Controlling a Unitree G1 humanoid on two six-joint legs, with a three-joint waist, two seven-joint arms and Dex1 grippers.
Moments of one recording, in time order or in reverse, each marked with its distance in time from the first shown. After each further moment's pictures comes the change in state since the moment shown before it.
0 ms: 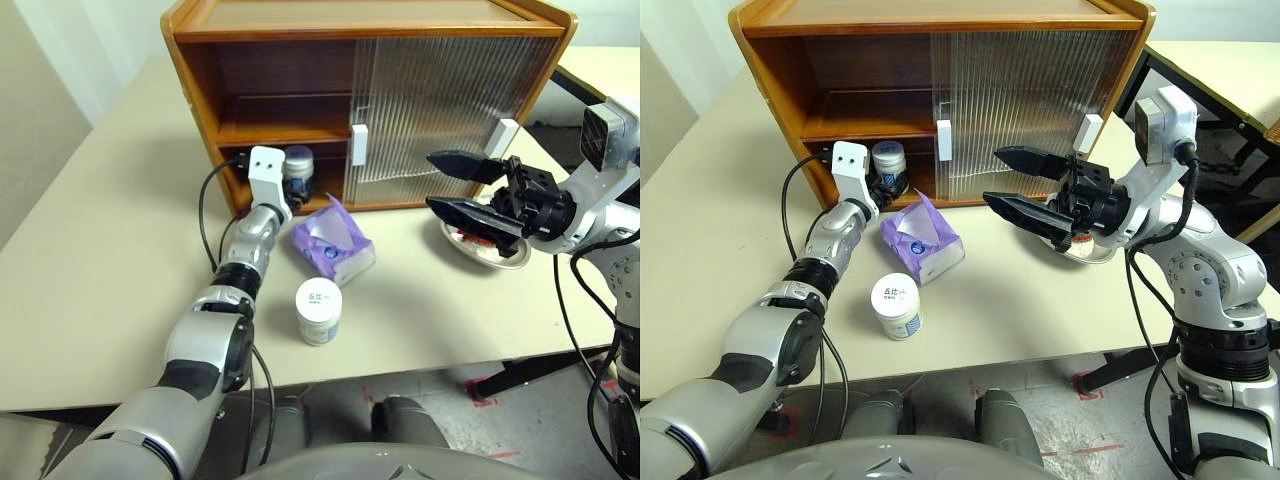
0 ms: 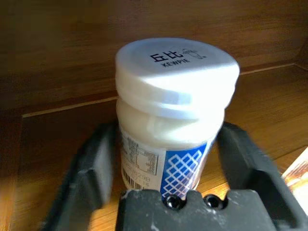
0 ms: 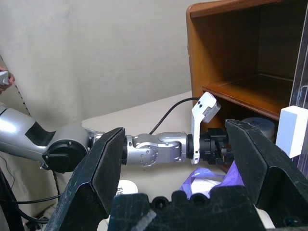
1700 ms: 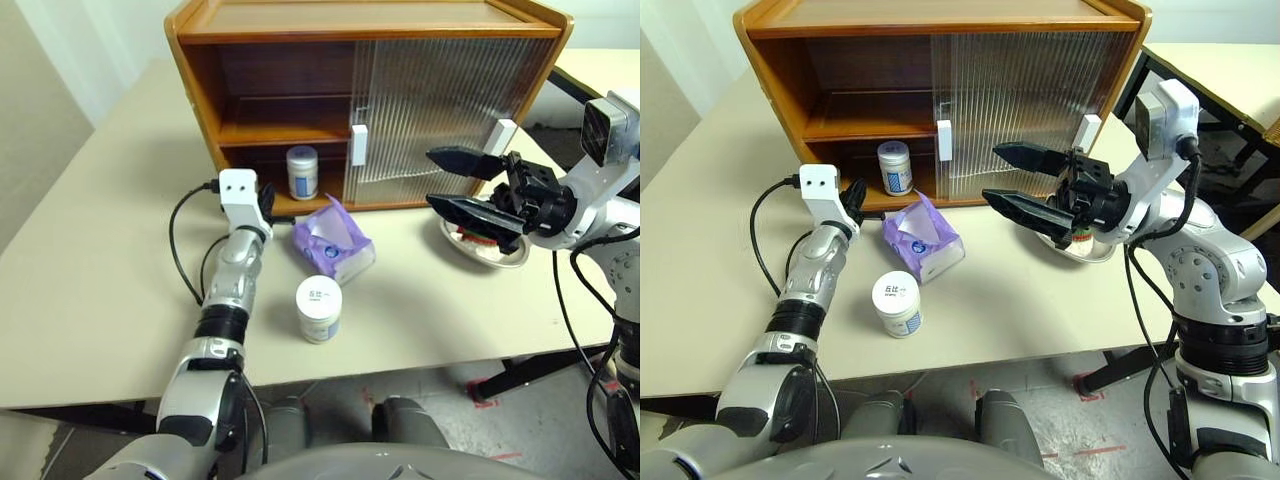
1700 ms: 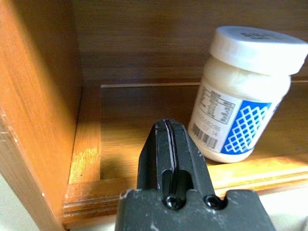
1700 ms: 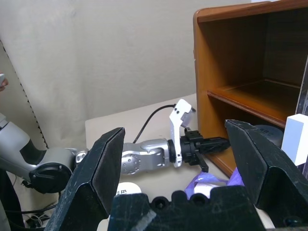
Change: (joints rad) left arm 0.272 -0.025 0.037 -0.437 0.000 0.138 0.182; right arm -0.024 -0.001 0.003 0.012 -0.002 0.000 0.015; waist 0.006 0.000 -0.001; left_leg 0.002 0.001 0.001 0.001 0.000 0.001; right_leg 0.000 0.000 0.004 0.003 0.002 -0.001
